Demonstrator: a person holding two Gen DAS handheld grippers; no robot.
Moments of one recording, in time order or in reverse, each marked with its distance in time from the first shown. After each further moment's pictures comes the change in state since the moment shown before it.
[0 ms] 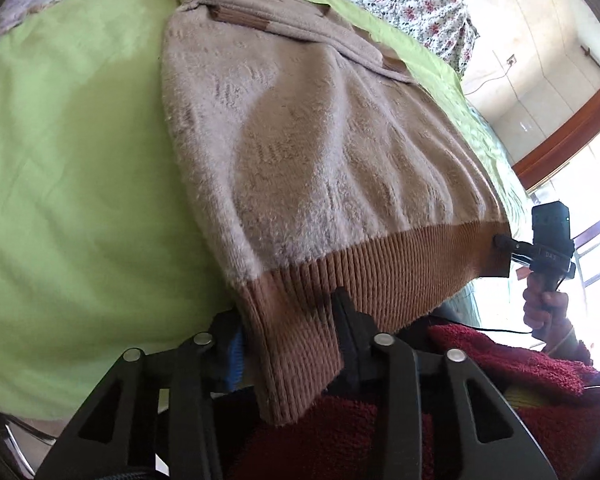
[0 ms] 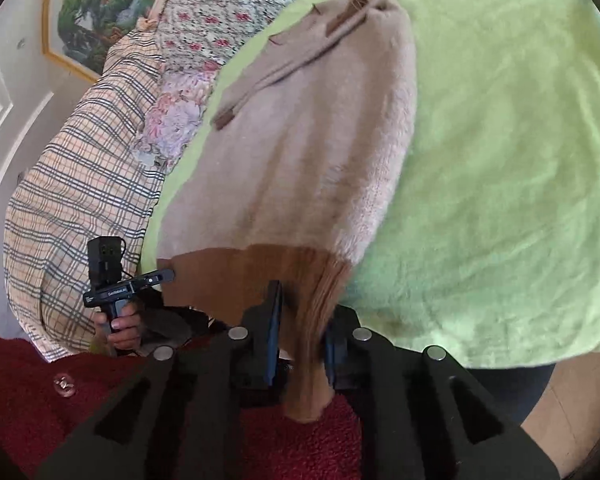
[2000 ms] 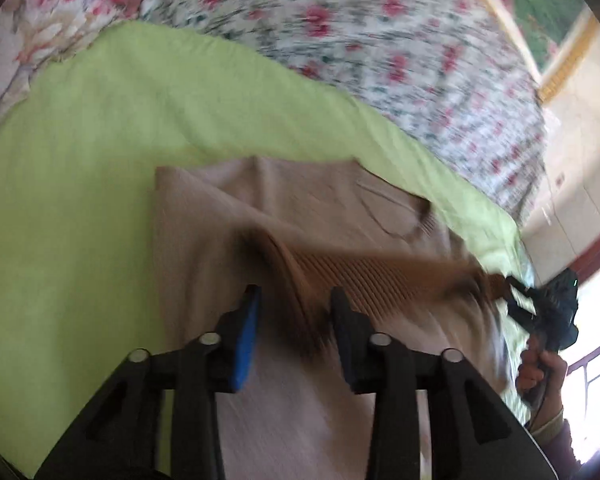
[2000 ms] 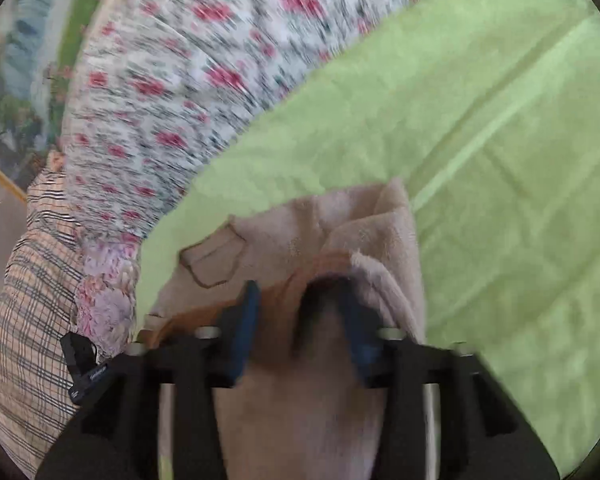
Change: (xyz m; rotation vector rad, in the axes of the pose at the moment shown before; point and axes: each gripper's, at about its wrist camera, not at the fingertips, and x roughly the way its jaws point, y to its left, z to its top) left arm 0.070 0.092 0.340 -0.137 -0.247 0.043; right arm 0.068 -0.044 0.341 0.084 -0.344 -0.166
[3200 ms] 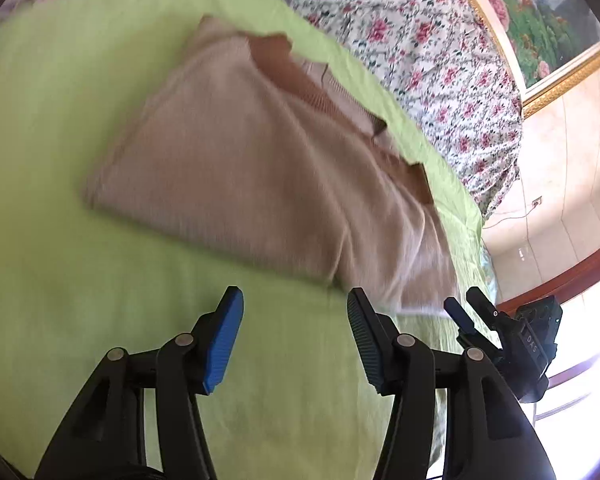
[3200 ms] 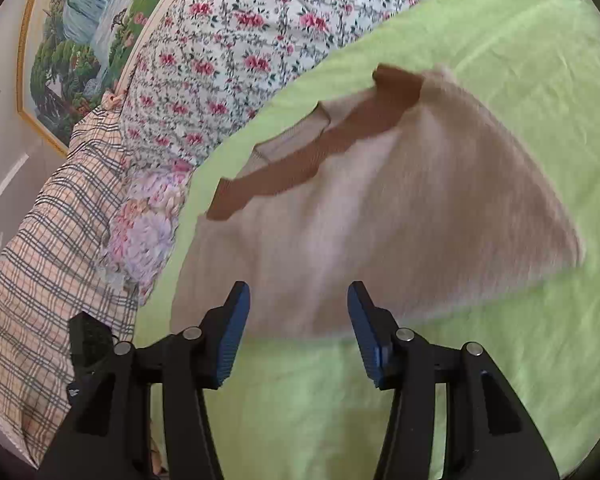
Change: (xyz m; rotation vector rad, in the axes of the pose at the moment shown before) left arm -0.070 -0.038 -0.168 -0.239 0.047 -0.093; right arm -0.042 0.064 -0.161 -0.040 0.078 0.065
